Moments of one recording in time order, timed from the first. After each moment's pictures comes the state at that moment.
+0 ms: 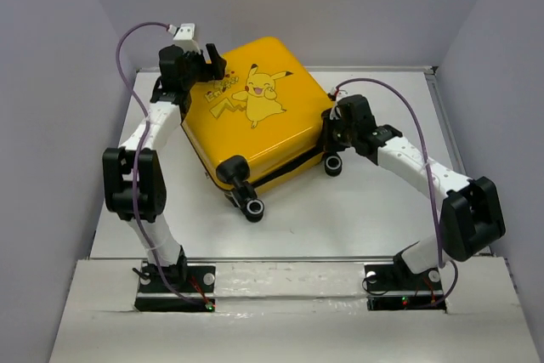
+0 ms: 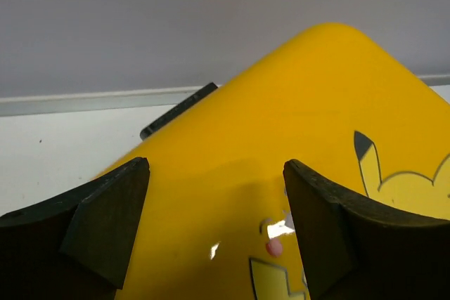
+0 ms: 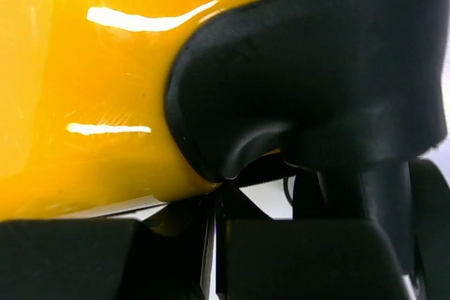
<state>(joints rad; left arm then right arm) -0.09 1.81 1.45 0.18 0.24 -0.20 0.49 1.48 1.11 -0.33 -0.09 0.35</state>
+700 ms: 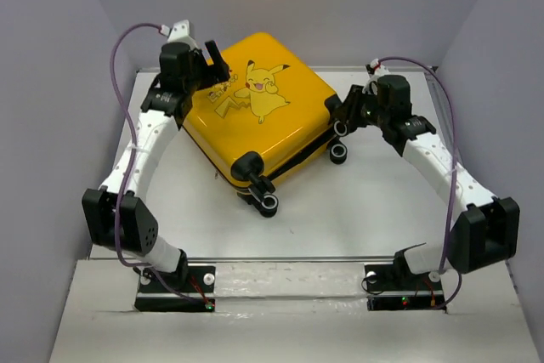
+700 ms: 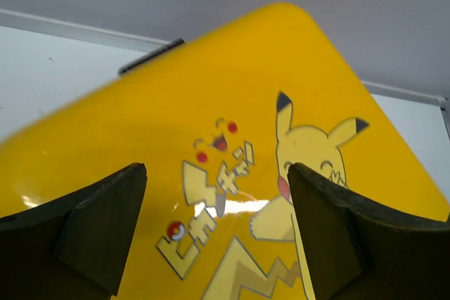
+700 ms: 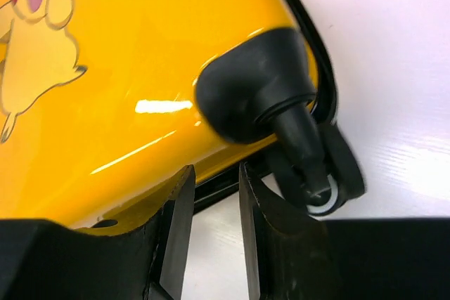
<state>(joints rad) -0.22 1.49 1.43 -0.26 -0.02 -0.40 0.28 1.41 1.20 -0.27 -0.23 0.40</state>
